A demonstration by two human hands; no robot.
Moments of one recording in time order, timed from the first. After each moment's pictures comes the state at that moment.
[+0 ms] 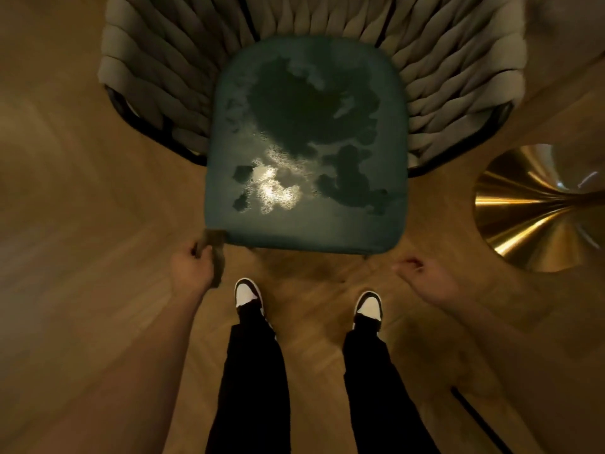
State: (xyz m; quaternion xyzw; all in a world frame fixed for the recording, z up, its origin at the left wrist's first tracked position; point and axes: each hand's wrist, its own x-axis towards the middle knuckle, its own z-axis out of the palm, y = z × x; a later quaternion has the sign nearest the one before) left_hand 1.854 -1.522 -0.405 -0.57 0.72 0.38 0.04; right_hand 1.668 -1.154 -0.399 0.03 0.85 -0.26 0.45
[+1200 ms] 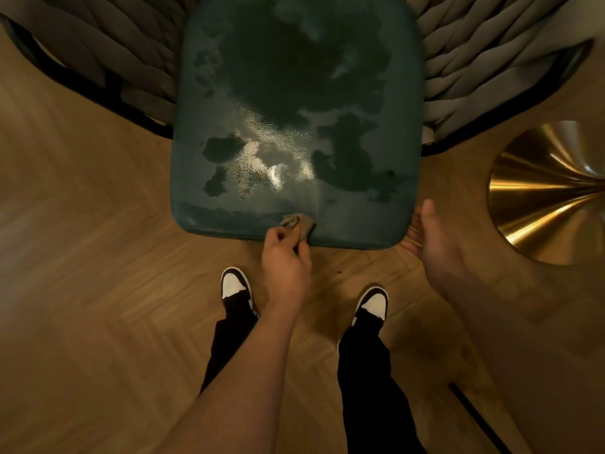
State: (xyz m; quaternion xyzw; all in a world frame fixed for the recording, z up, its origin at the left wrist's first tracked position) left_hand 1.775 -1.360 -0.476 -0.42 0.83 0.37 -0.02; right_hand 1.638 -1.175 -0.451 0.20 0.74 -0.53 0.37
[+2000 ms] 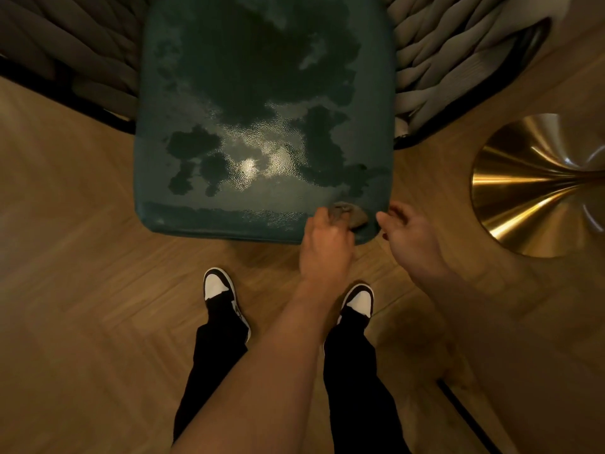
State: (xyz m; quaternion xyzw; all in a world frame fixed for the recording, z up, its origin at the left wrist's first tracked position) left_hand 1.708 -1.283 -0.468 -0.26 0.92 0.29 0.05; right_hand 1.628 -1.163 -0.460 0.10 0.85 -0.40 0.34
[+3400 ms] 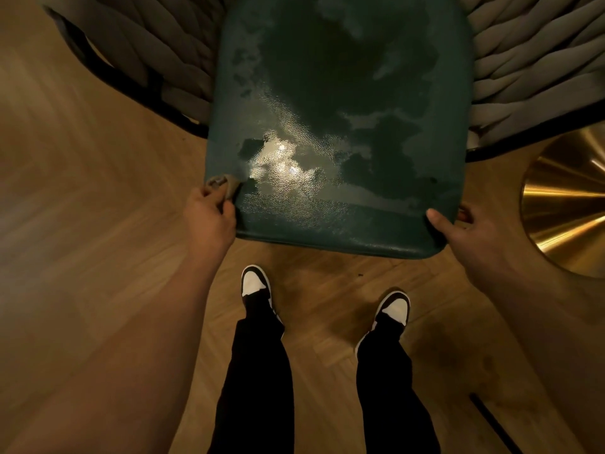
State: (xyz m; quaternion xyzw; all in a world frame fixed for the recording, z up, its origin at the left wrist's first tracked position) left_hand 1.794 -1.551 -0.472 -0.41 0.88 0.25 0.00; right_hand 1.617 -1.190 -0.463 0.12 0.84 -0.42 0.32
